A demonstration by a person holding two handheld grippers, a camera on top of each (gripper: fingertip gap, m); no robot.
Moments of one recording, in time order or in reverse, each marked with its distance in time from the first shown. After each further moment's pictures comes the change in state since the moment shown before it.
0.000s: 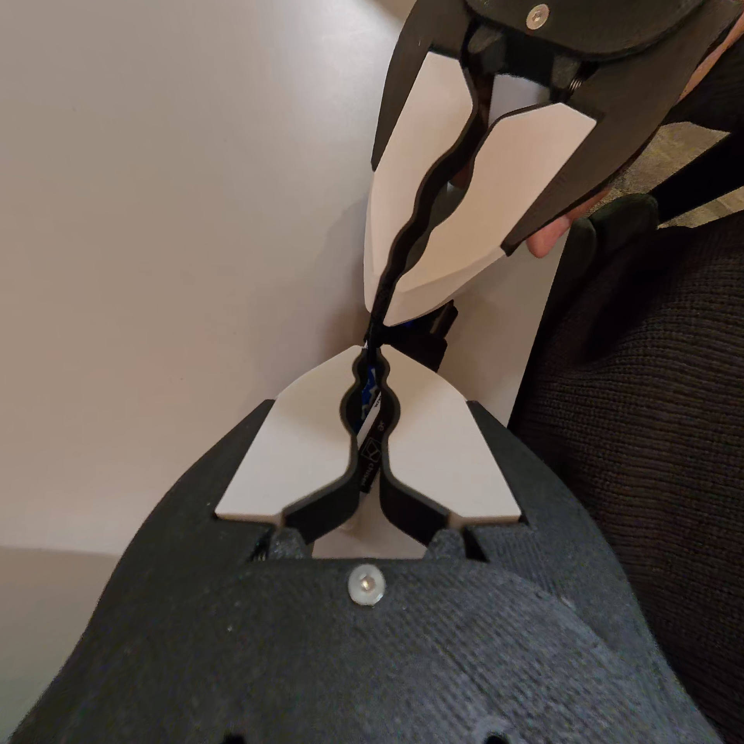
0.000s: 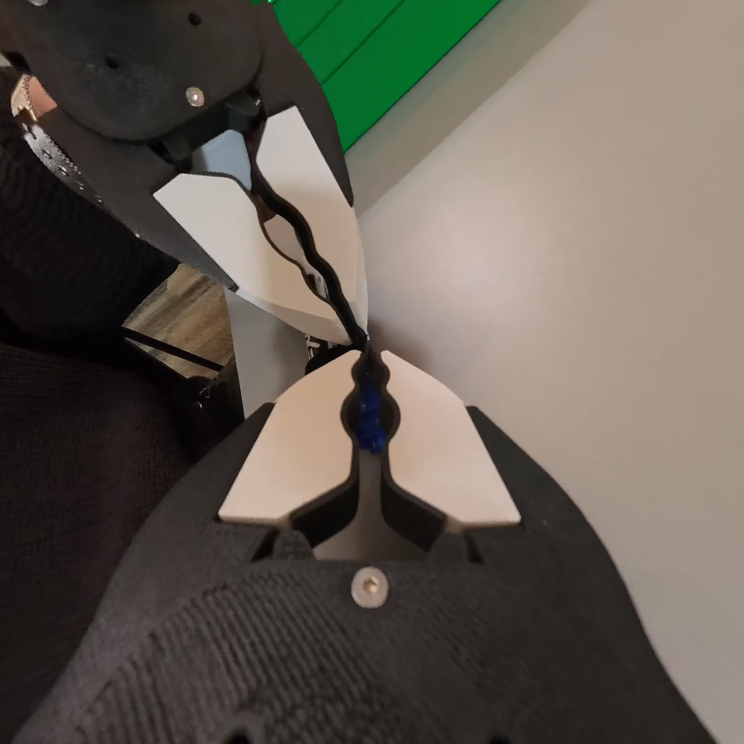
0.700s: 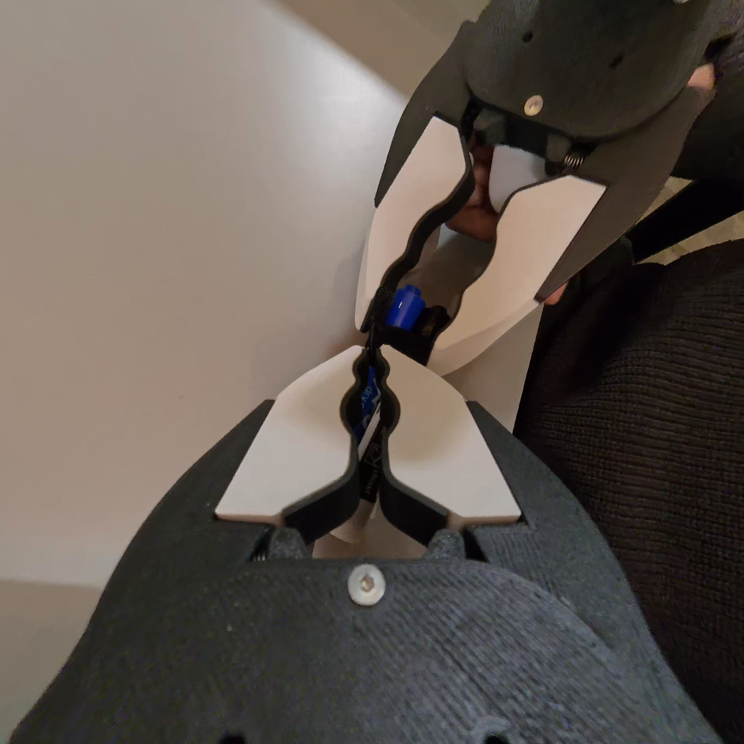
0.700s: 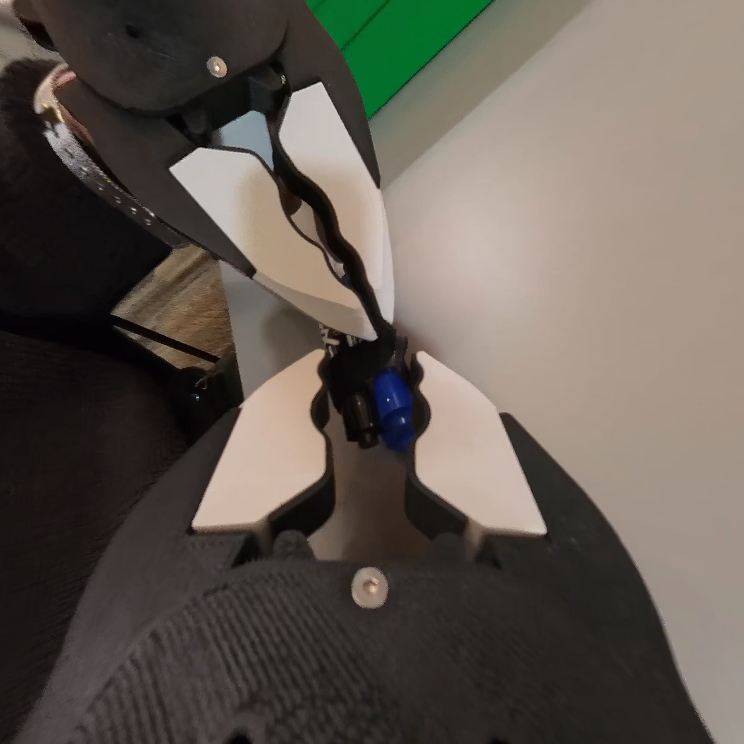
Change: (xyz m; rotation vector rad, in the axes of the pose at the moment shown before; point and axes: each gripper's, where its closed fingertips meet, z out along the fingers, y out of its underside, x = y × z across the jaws) left arm -0.001 -0.008 0.001 0.131 0.020 -0.007; right arm -0.007 0.006 0.006 -0.028 0.021 -0.033
